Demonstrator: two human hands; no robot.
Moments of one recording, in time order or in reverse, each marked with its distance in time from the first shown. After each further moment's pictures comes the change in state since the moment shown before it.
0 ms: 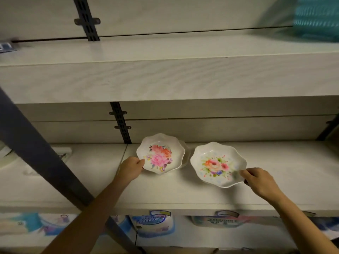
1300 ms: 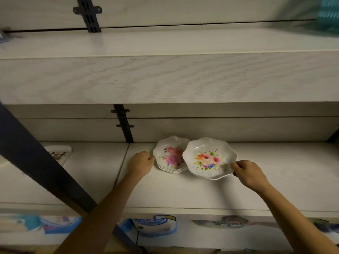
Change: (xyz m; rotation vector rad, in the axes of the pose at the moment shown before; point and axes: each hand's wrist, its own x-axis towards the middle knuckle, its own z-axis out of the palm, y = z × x) left_hand 0.029 0.015 0.012 0.213 0.016 0.018; right_hand 0.038 -0.034 0.027 -0.015 -0.023 -0.024
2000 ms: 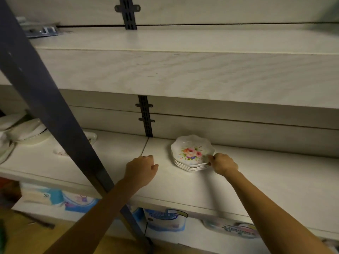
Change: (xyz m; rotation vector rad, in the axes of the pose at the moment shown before) left_hand -0.058 -0.044 -0.030 0.275 0.097 0.198; right_hand 0.040 -0.090 0.068 -0.280 -0.158 -0.011
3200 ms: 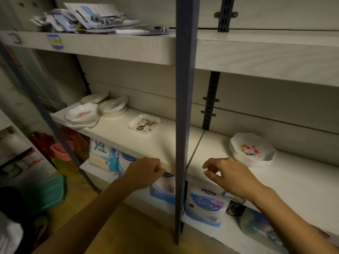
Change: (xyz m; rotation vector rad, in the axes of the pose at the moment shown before) left_hand -0.167 -0.142 -0.044 -0.266 -0.074 -0.074; right_hand -0.207 -0.127 0.019 -0.183 -0.016 -0.863
